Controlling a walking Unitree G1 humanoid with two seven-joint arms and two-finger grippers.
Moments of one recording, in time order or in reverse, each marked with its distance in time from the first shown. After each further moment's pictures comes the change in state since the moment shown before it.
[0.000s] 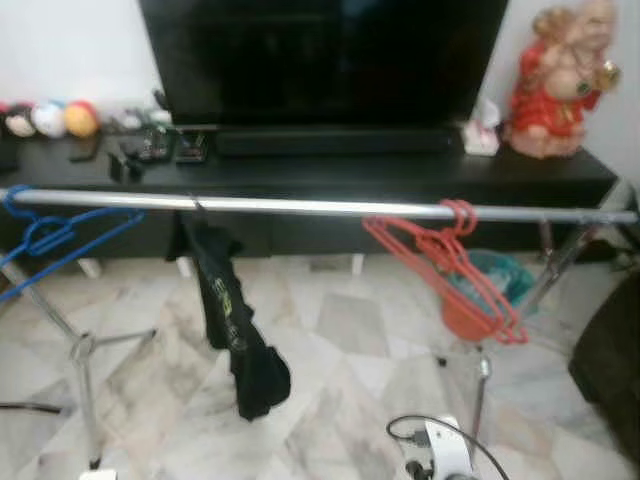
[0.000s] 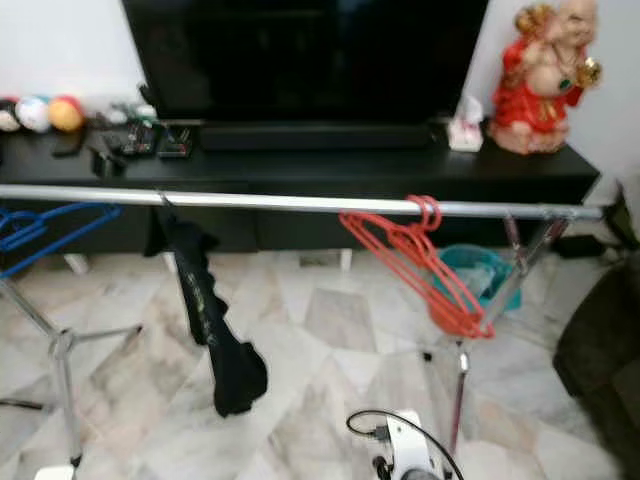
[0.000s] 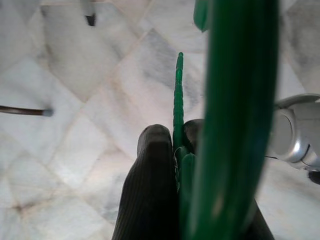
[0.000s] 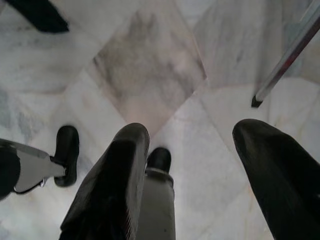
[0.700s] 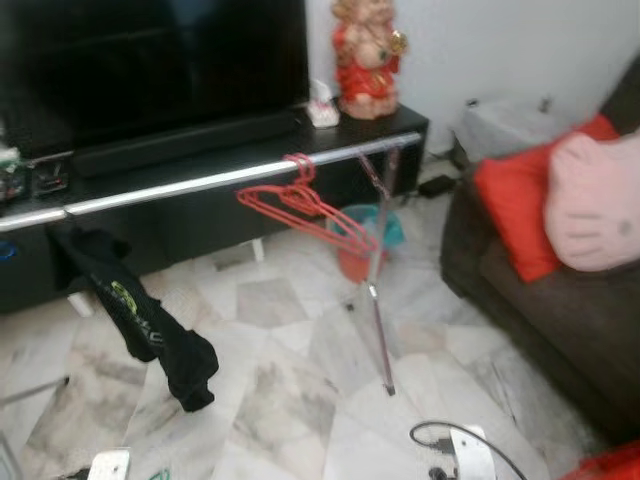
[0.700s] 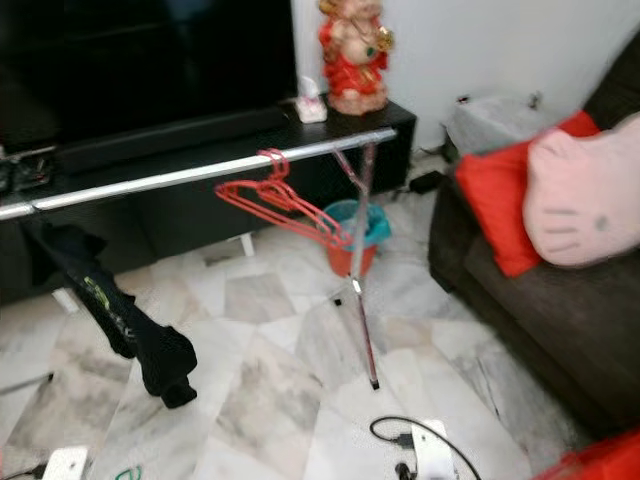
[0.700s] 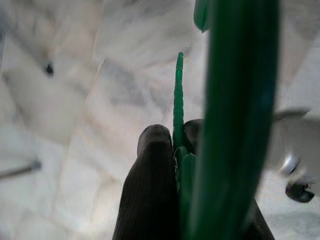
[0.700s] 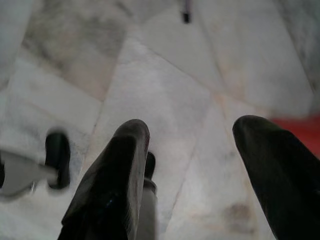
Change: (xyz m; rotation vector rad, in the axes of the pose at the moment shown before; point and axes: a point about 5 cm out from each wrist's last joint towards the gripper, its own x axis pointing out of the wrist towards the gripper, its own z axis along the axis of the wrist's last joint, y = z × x) left arm 0.002 -0.007 0.006 -0.009 -0.031 -0.018; right arm -0.002 -0.009 -0.009 0.033 0.000 -0.030
